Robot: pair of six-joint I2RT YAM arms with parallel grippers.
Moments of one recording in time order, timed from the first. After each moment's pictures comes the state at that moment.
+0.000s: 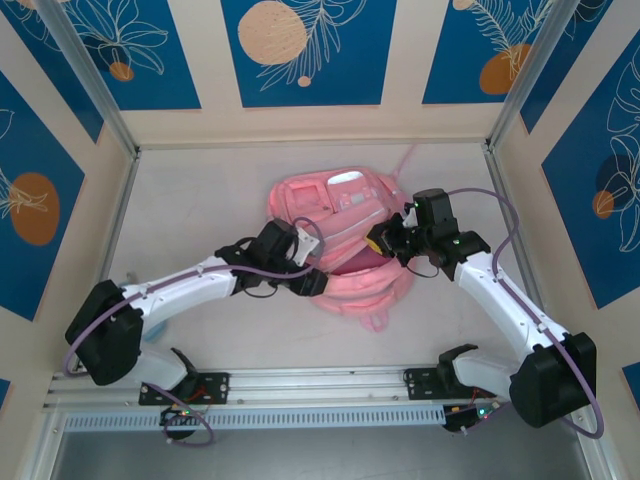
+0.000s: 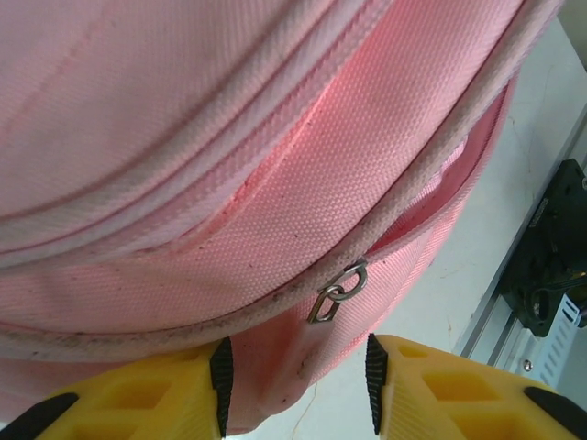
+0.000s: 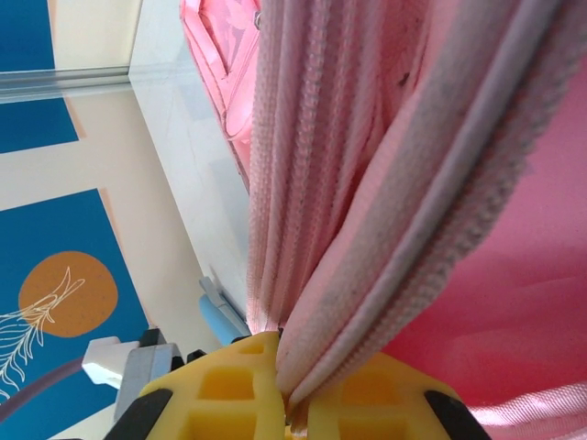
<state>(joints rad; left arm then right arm) -0.81 1.43 0.91 -0.34 0.39 -0.33 0.34 1.14 0.90 -0.52 -0.49 1.15</state>
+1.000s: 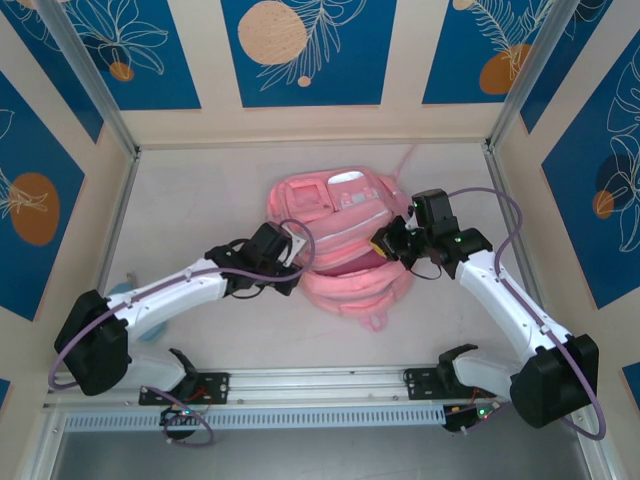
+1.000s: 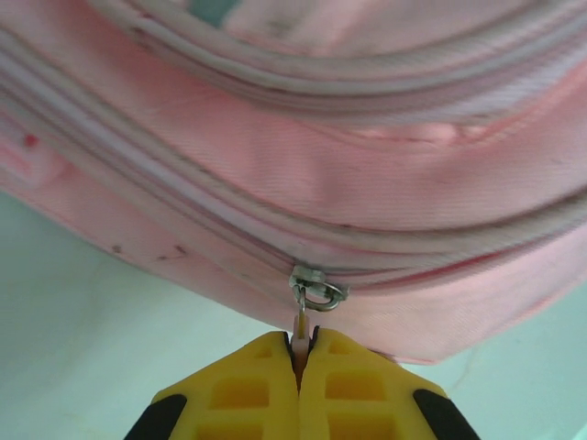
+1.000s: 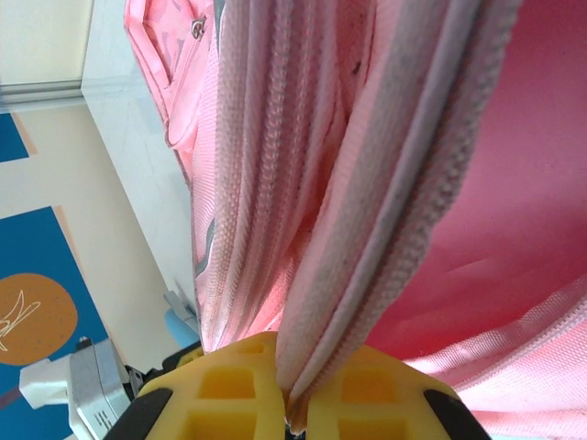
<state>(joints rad) -0.77 1.35 0.92 -0.53 0.07 -0.24 0.34 1.14 0.94 -0.65 -0.41 1.12</state>
